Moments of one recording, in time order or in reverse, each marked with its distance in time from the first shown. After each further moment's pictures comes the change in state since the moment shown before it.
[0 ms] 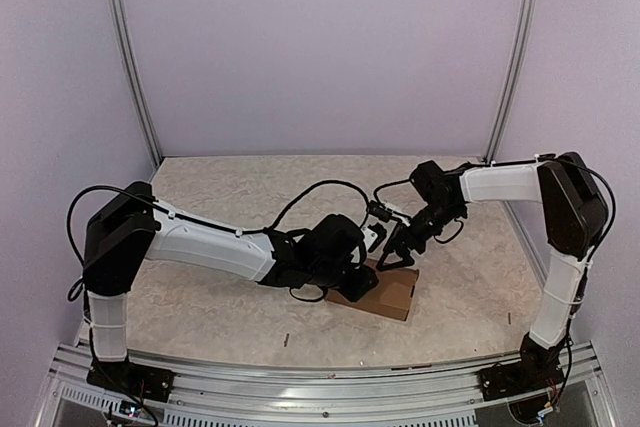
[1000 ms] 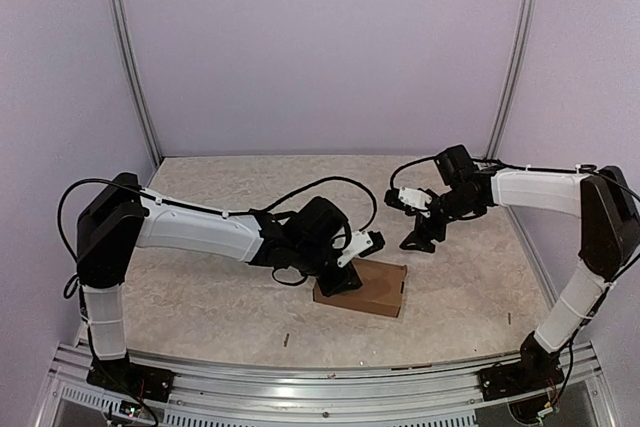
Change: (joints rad) left arm 0.093 -0.036 0.008 -0.161 0.214 0.432; right arm -0.063 -0.235 -0.141 0.209 0.344 -0.317
